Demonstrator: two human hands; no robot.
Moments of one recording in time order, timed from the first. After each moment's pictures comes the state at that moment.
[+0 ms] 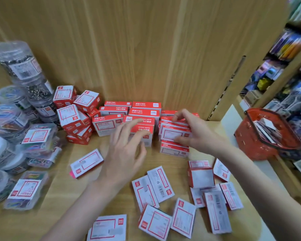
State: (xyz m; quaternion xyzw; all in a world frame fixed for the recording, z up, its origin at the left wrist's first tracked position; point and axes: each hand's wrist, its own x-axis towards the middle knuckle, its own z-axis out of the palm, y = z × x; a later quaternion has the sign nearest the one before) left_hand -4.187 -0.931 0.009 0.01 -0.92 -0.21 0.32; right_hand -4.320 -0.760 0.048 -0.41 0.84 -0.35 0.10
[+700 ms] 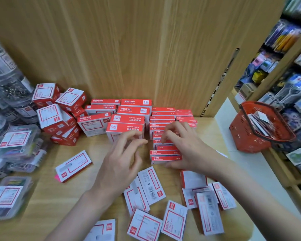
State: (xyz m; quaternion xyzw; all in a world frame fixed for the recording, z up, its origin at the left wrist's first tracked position) left_hand -4.185 -0.918 -0.007 -0.03 -0.92 -0.26 0.29; right_hand -4.303 -0.744 0.021 -0.50 0.85 -0.14 -0.01
